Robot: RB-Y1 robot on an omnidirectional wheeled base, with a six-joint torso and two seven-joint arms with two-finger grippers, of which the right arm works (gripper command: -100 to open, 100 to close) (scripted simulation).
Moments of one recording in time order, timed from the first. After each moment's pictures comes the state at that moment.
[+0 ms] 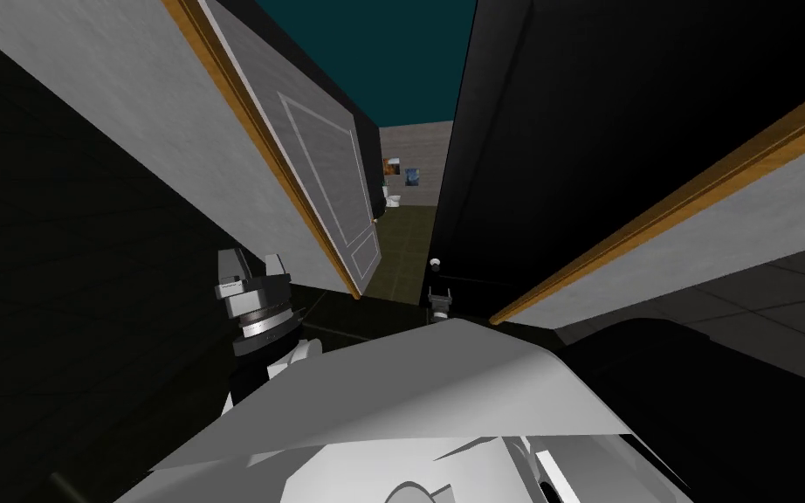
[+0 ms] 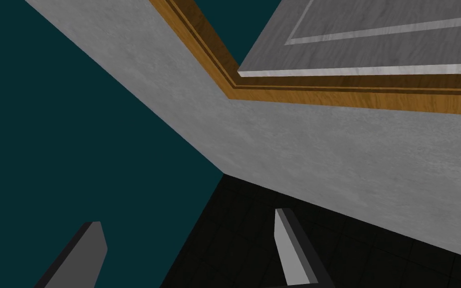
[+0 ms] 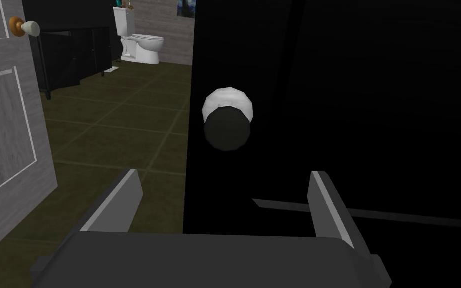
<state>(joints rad) 0.33 -0.06 0.31 -1.23 -0.79 -0.98 -0.81</state>
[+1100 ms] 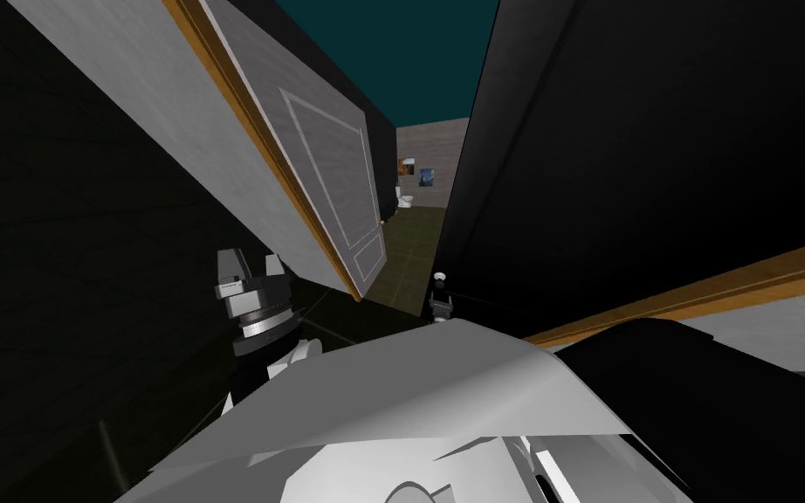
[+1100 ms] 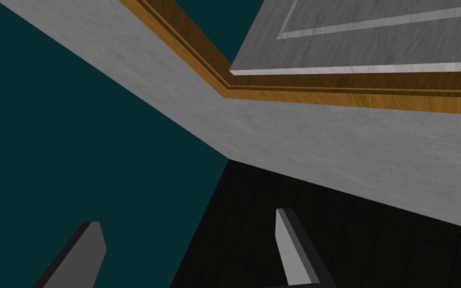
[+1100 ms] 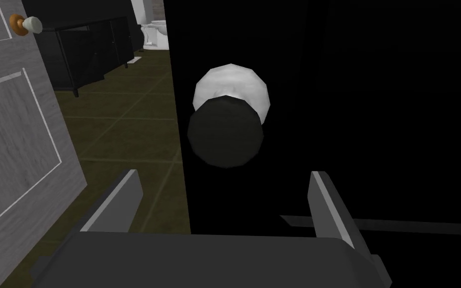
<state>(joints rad) 0.30 -0.06 0.34 -1.09 -0.89 -1.03 -0.93</state>
